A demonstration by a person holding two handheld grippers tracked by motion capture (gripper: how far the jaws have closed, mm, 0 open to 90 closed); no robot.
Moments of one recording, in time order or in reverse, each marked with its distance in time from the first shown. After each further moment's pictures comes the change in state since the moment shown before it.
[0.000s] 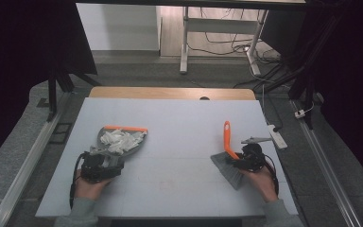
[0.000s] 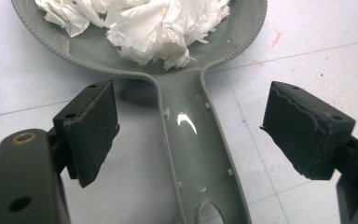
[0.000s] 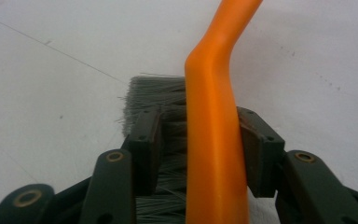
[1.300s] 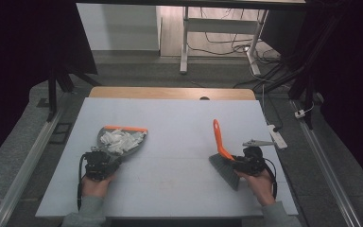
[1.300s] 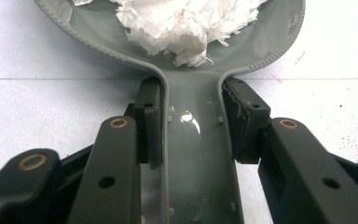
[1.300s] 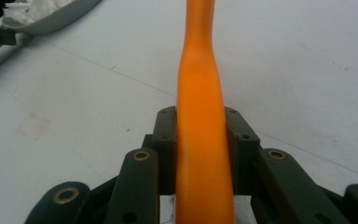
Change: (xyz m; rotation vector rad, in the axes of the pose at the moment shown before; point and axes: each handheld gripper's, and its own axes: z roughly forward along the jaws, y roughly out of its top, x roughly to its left) left arm -0.002 0.002 0.018 0.024 0.032 -0.202; right arm 0.018 -0.004 -0.014 -0.101 0.134 0.050
